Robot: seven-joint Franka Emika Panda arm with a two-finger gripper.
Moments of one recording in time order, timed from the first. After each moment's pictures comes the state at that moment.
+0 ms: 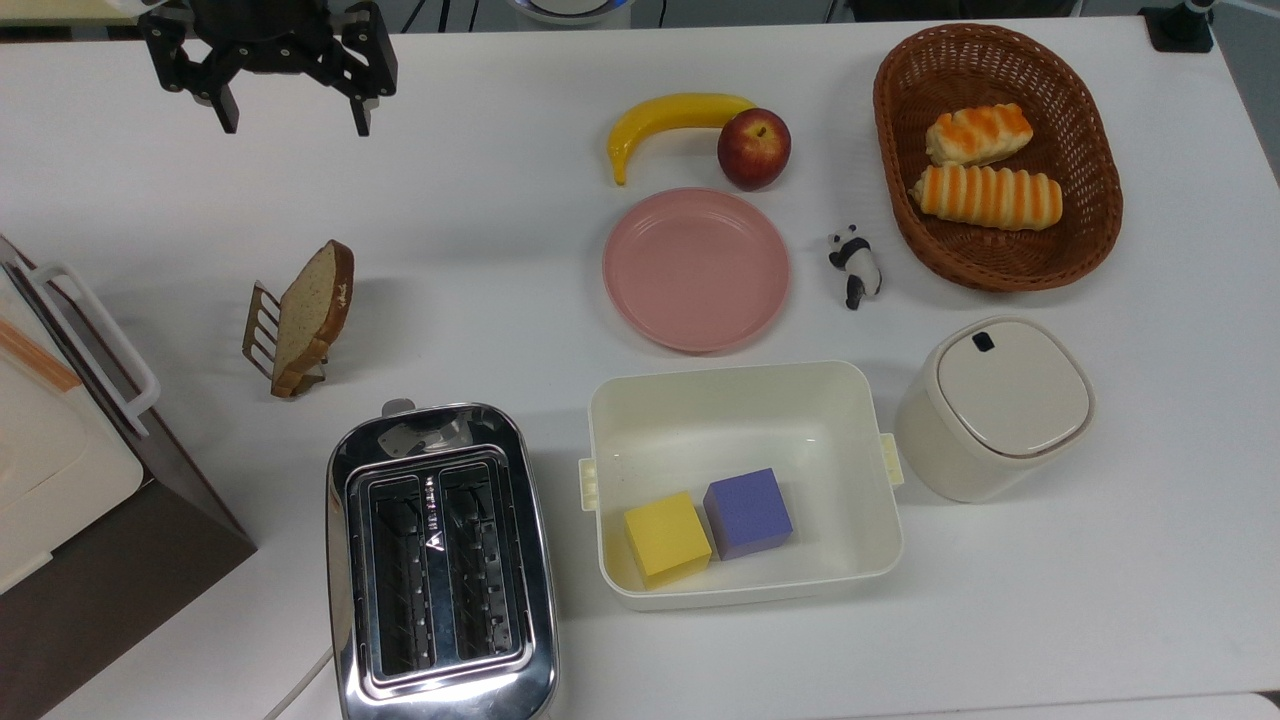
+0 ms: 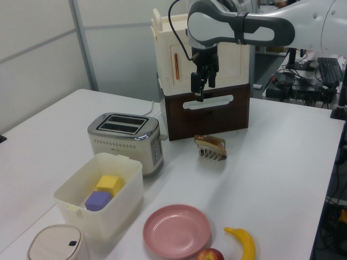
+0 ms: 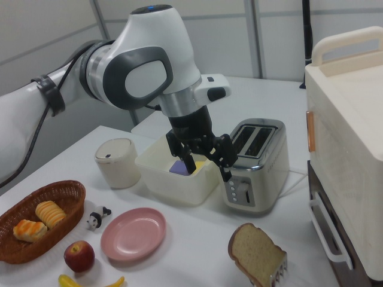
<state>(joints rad) -0.18 0.27 -0.03 -1.29 -0.08 1.62 -0.26</state>
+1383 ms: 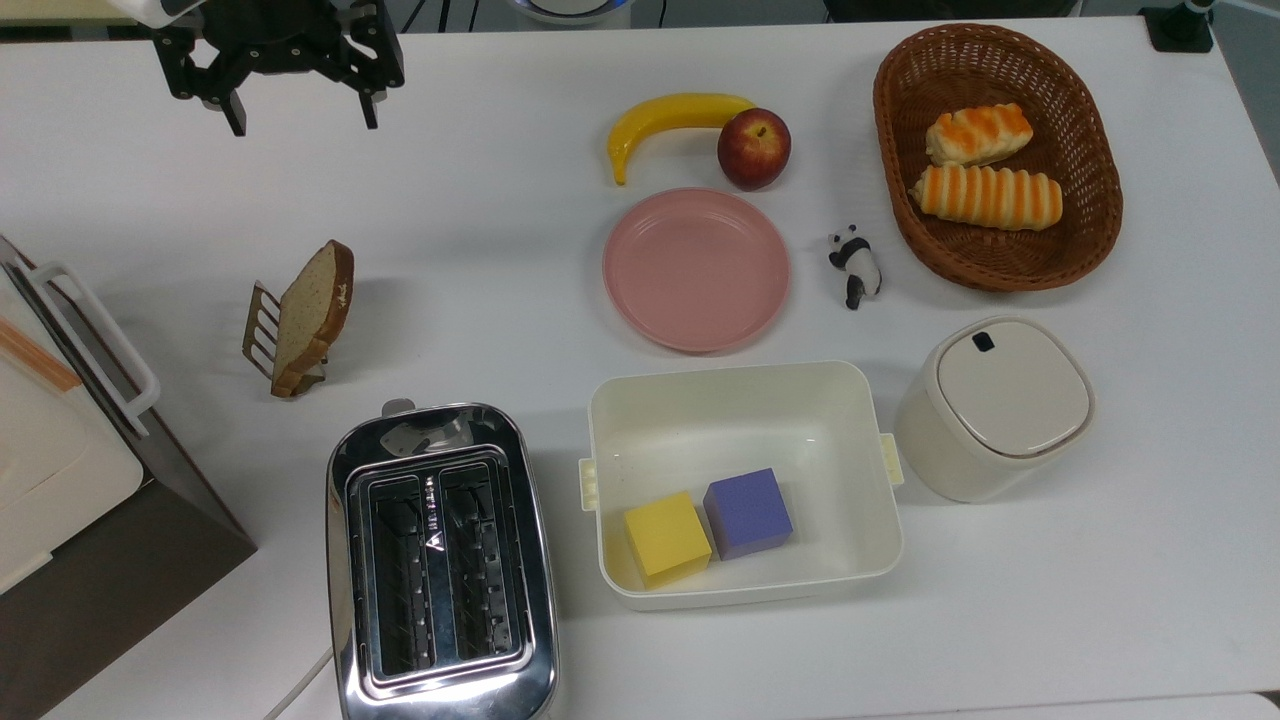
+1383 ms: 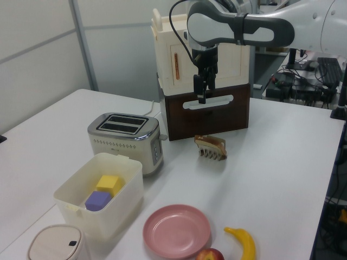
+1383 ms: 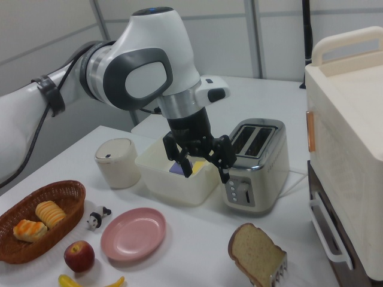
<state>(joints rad) -0.18 0.27 -0.02 -1.29 -0.08 1.60 -0.35</state>
